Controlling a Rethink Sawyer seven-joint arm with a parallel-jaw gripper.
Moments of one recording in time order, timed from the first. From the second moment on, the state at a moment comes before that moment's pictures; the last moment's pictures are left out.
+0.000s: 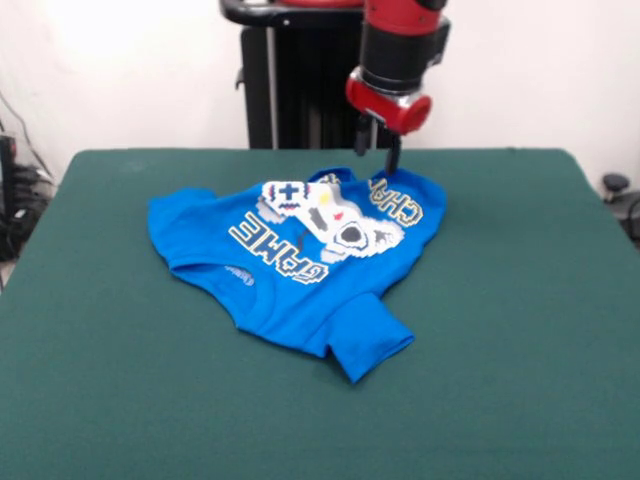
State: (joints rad) arm -0.05 -0.61 -0.14 2.19 0.17 0.06 2.28
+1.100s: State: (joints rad) arm 0.10 -0.48 -0.32 2.19 0.14 -0.05 2.28
